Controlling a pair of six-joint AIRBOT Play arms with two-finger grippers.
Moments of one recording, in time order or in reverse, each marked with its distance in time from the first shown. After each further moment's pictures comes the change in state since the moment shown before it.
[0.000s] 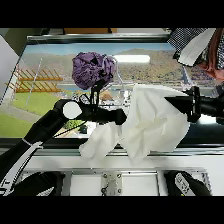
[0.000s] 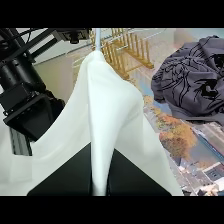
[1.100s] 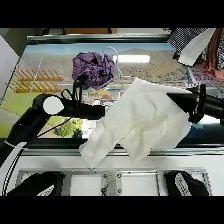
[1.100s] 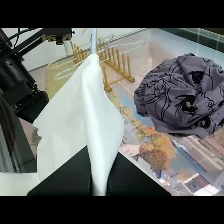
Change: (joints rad) left arm 0.185 0.097 -0.003 0.151 -0.182 -0.015; right arm 0.001 0.142 0.000 0.030 -0.100 0.095
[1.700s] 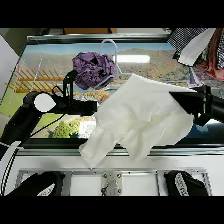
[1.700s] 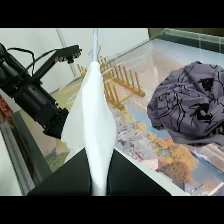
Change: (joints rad) left arm 0.056 0.014 0.000 0.029 0.028 0.017; right arm 0.000 0.093 0.000 0.077 -0.040 0.224
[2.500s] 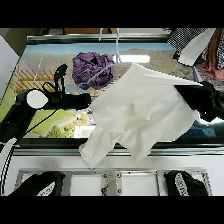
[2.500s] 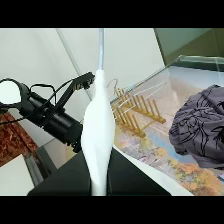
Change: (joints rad) left arm 0.112 0.001 0.000 -0.007 0.053 0.016; right arm 0.000 0.004 0.000 0.119 -0.018 0.107
